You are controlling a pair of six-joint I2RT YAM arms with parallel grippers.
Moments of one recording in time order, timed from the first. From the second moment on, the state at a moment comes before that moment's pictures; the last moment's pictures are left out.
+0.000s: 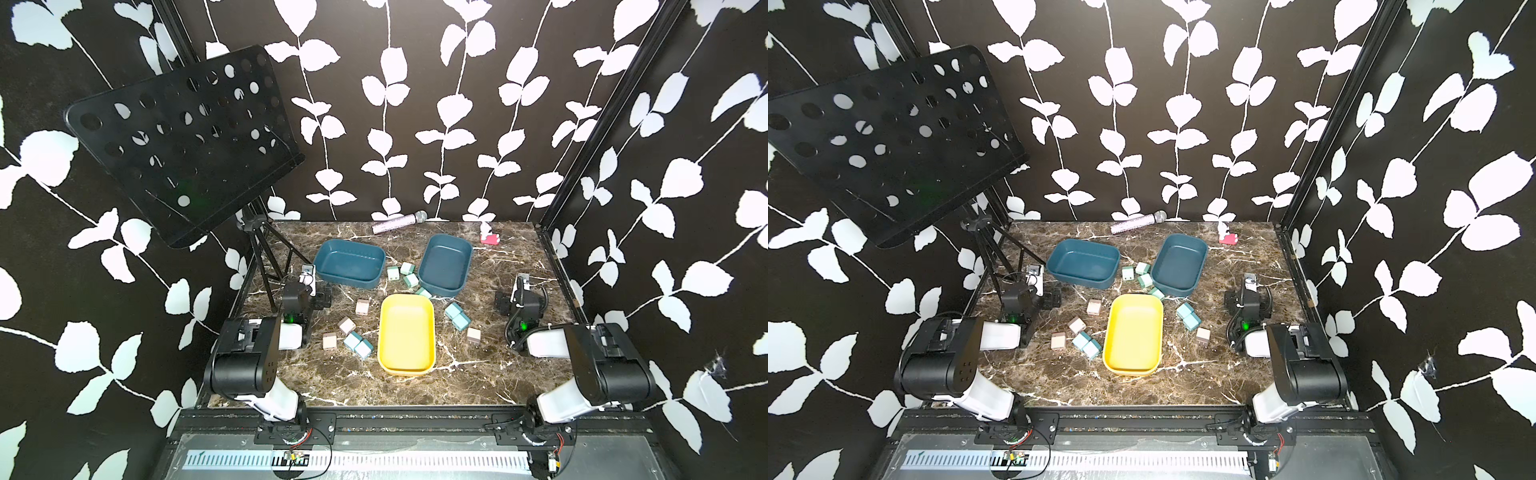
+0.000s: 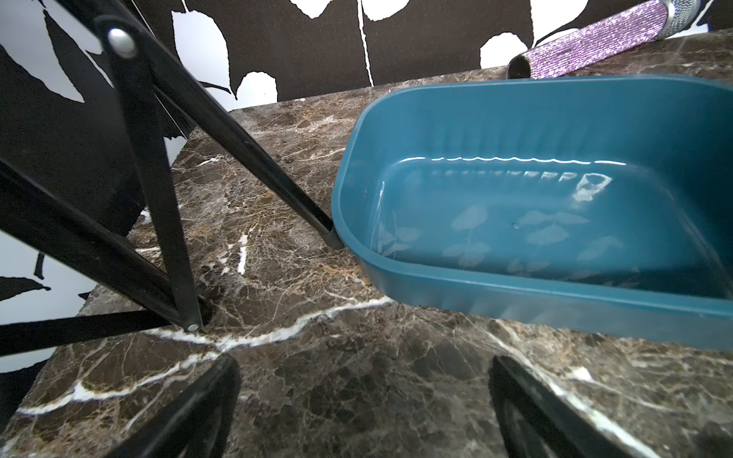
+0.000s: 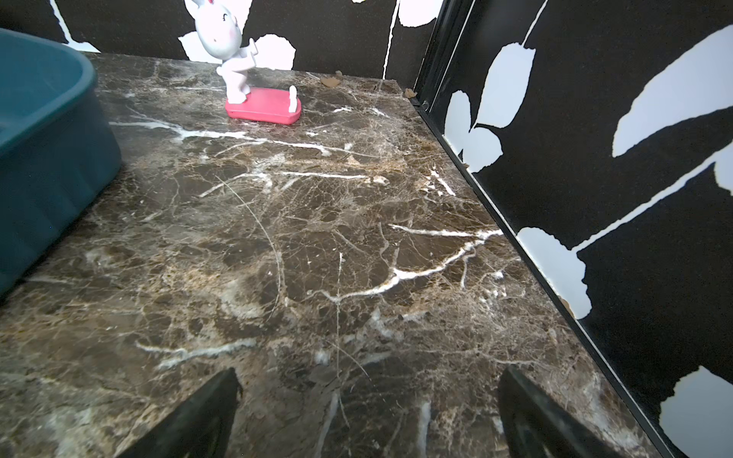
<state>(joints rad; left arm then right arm) -0.03 1.57 0.42 0.76 -0.01 0.14 0.08 1.54 0.36 0.75 0.40 -0.05</state>
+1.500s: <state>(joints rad) -0.33 1.52 1.21 -0.82 0.03 -0.45 0.38 1.34 0.94 -0.89 0.16 0.66</state>
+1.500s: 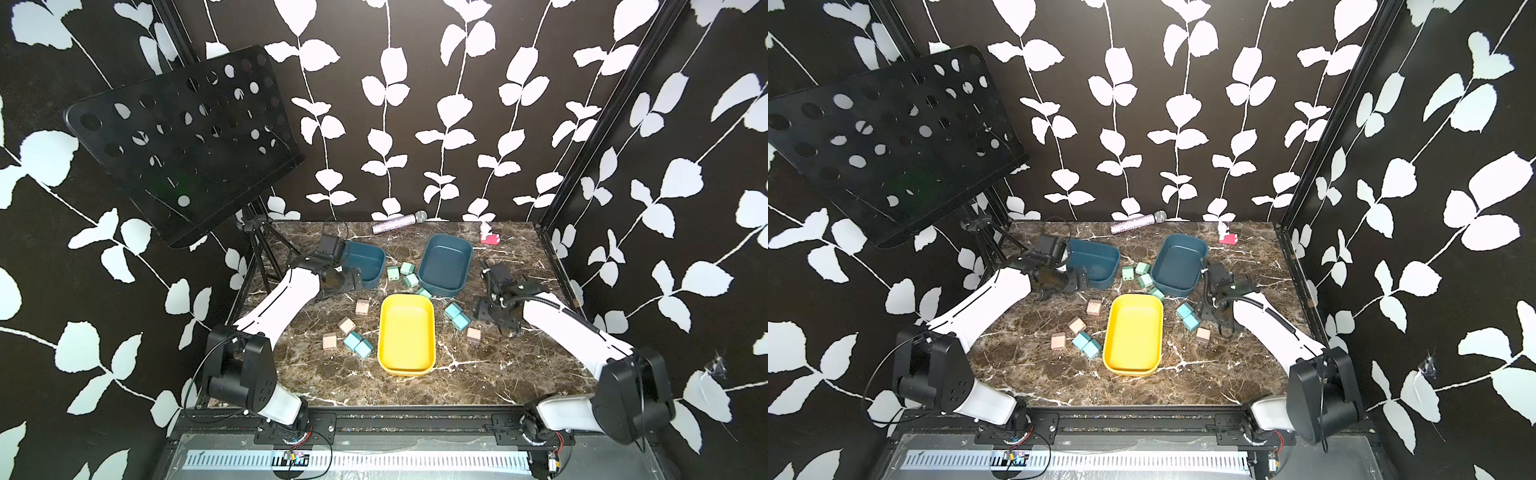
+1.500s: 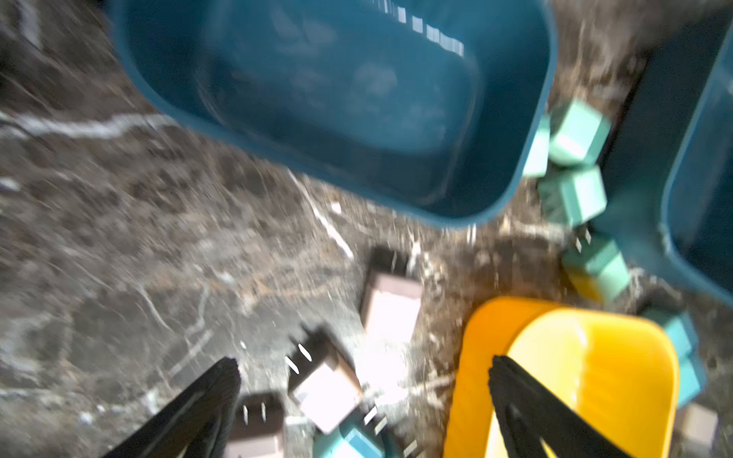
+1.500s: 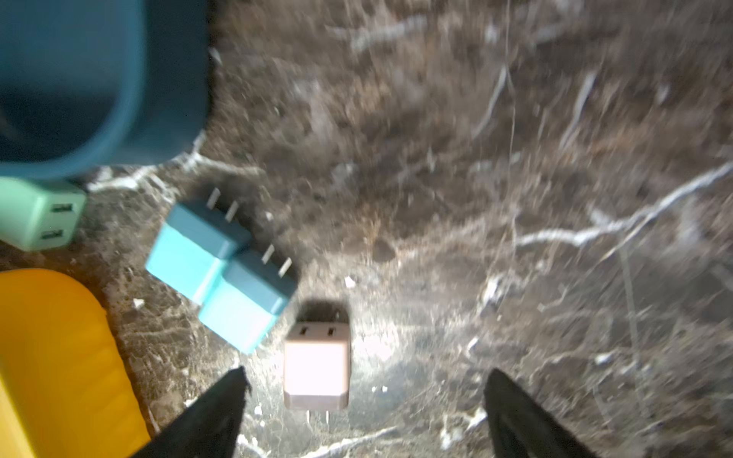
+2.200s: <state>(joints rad) -0.34 1.53 1.25 -1.01 0.19 -0.31 0.43 1.40 0.77 -0.74 -0.01 0.76</state>
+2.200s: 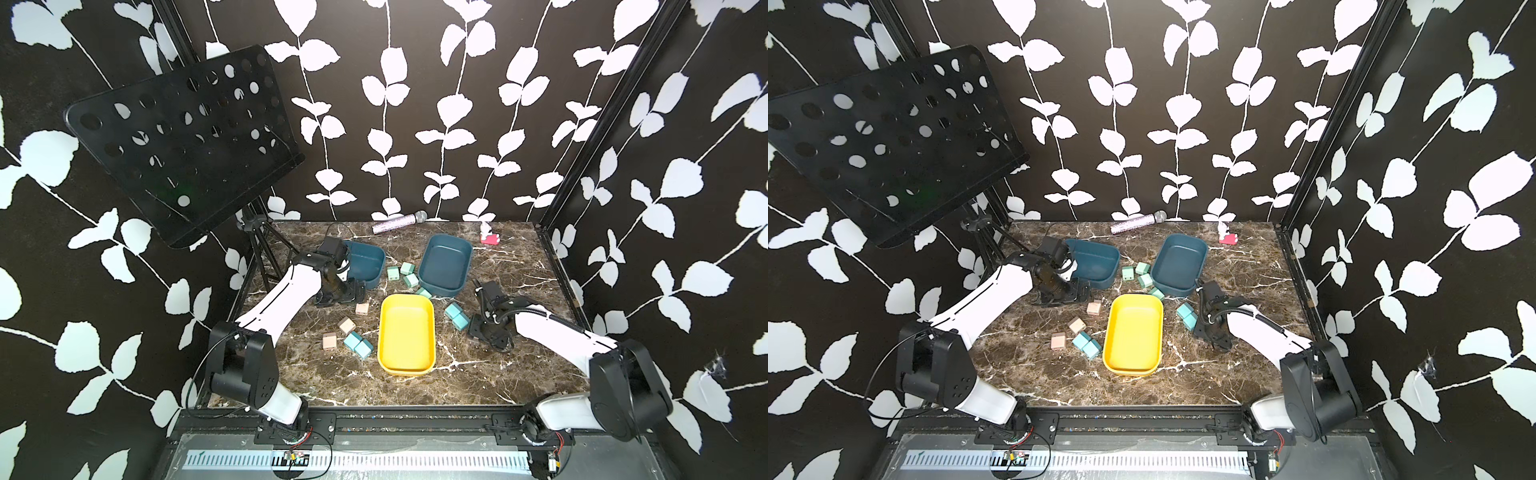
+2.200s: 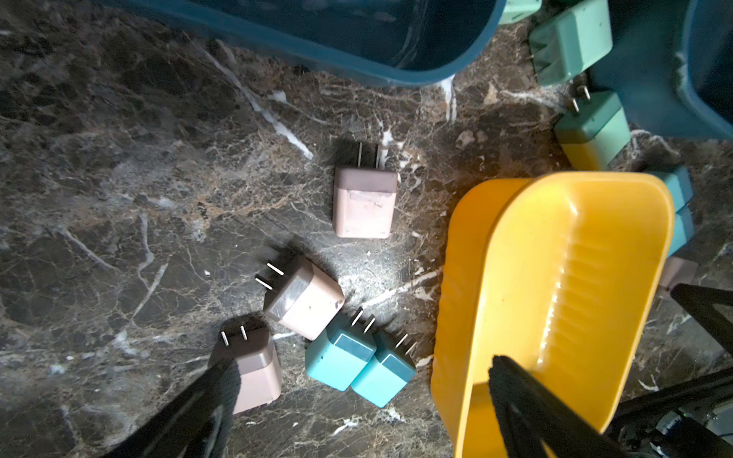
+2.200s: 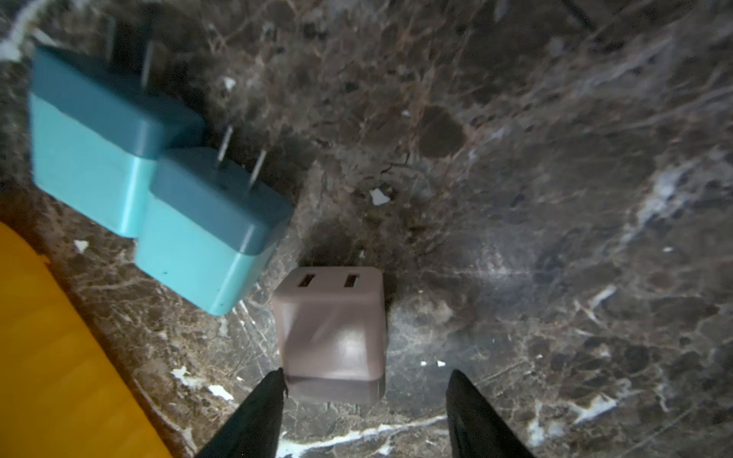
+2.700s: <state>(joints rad) -0.34 1.52 1.22 -1.02 0.22 -0.32 0.43 1.51 0.79 -0.69 -0.03 0.66</state>
